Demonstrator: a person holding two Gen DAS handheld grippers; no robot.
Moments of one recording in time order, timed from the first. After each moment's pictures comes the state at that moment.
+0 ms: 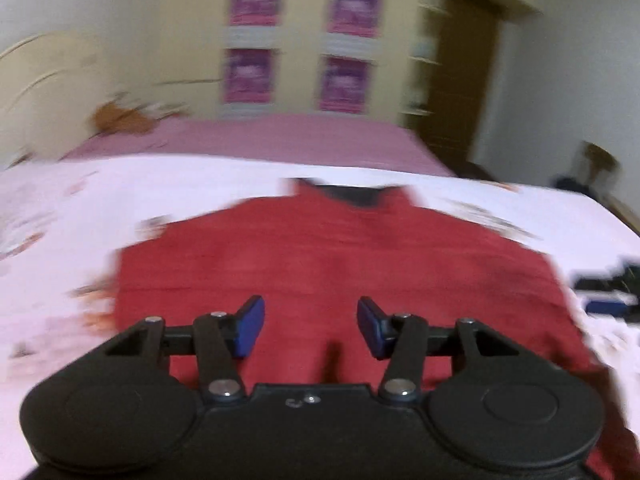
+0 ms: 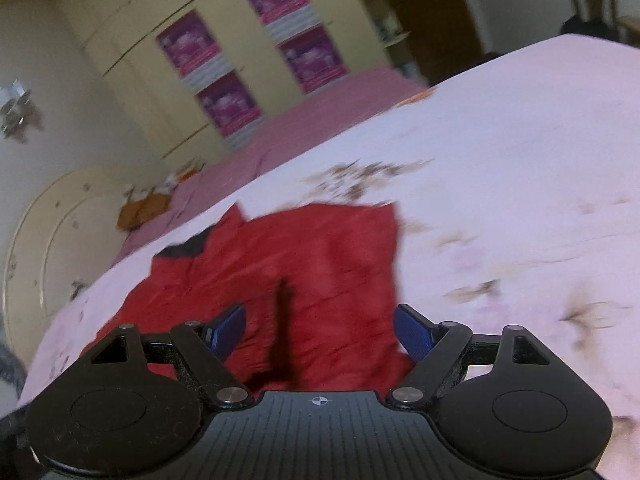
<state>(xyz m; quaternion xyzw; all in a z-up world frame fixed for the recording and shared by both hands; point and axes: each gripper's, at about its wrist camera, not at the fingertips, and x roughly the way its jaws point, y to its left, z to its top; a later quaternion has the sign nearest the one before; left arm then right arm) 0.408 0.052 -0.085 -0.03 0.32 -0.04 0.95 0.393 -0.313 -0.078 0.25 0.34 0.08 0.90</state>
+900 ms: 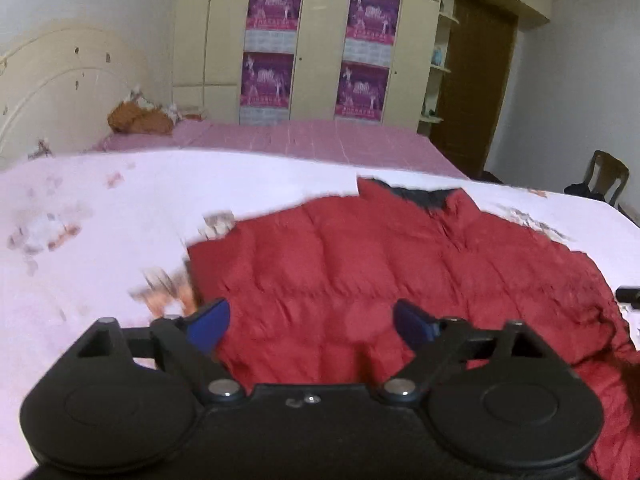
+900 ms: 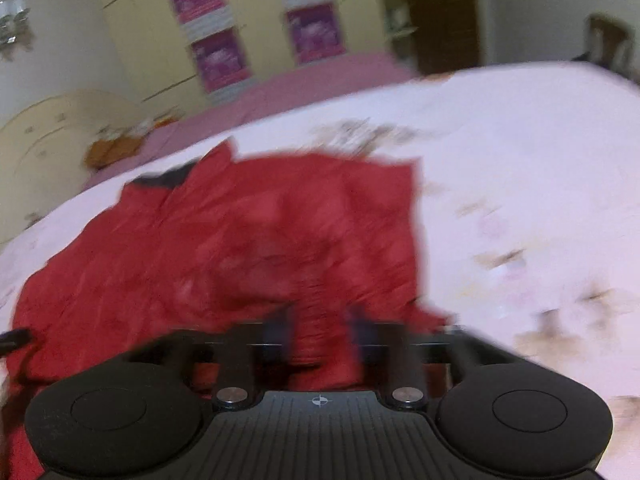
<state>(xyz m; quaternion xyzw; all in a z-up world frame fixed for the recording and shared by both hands) 0.418 0.118 -0.098 -0.03 0.30 -0.05 0.95 0.362 -0.266 -0.077 0.13 0.33 -0.01 0.93</state>
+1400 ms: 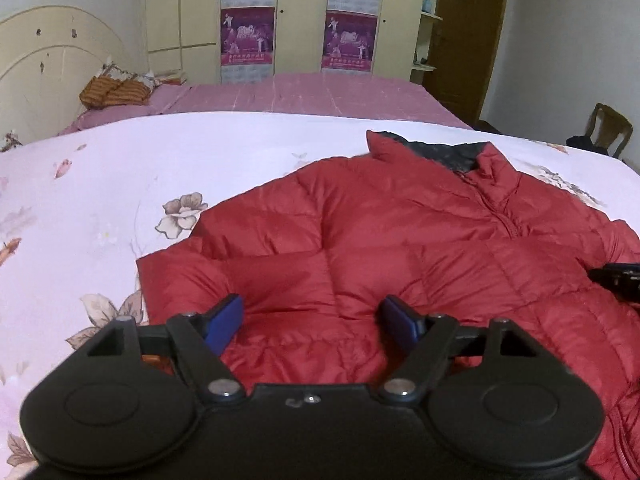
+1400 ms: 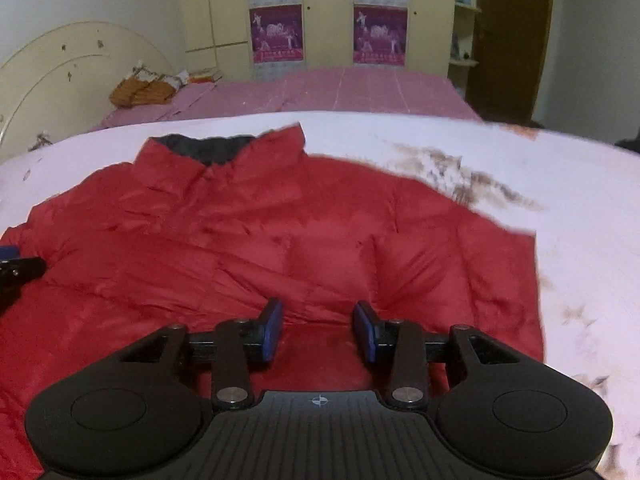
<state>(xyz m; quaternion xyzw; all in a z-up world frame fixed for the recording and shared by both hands) 0.503 0.108 -0.143 0.00 0.37 -0.07 0.93 0.451 -0.195 -0.125 0.02 0.37 0.06 0.93</state>
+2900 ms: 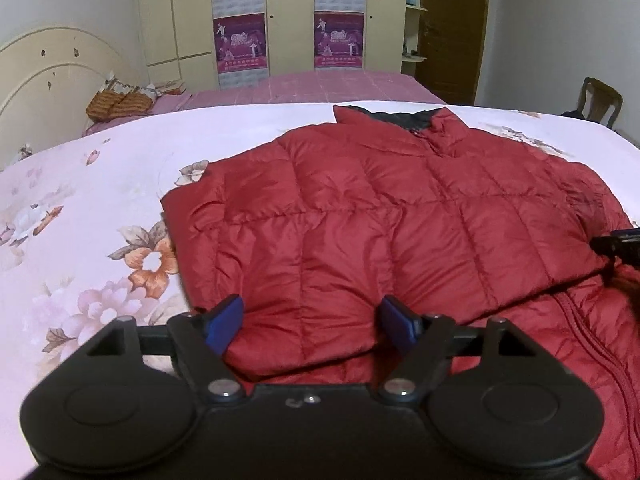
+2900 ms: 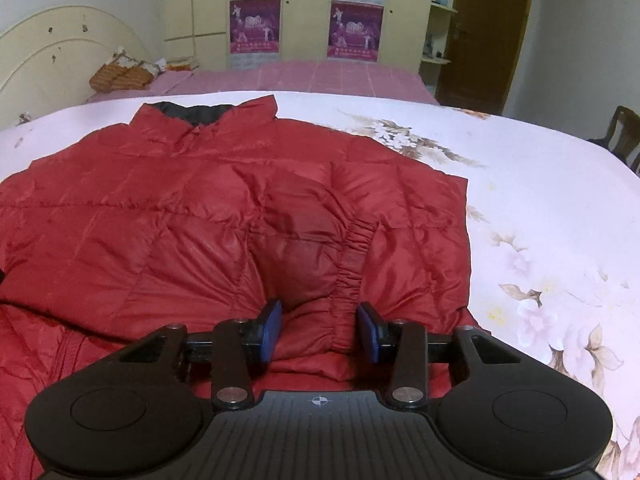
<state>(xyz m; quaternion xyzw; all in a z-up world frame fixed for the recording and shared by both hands) 0.409 0.092 -0.133 0.05 0.37 -0.07 0.93 0.394 -0.196 -0.124 -0.01 0.39 0.01 0.92</state>
